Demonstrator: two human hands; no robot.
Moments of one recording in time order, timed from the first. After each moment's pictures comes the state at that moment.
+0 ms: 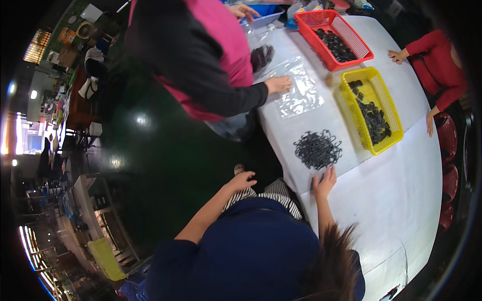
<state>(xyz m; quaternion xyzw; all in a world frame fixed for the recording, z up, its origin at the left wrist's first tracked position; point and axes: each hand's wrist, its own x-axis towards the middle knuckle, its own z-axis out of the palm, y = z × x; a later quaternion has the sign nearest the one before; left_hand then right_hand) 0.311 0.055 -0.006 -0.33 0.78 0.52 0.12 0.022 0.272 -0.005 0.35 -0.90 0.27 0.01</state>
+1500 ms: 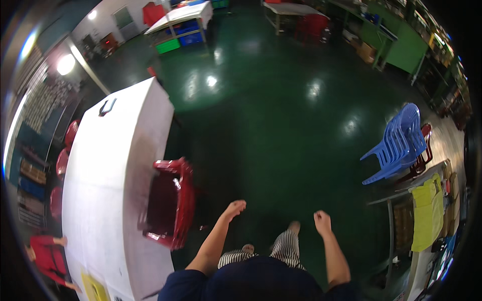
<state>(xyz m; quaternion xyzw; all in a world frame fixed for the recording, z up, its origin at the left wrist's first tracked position) 0.775 0.681 -0.050 0.41 0.53 0.19 0.71 1.153 0.508 0.015 -0.80 -0.47 0.24 0.28</state>
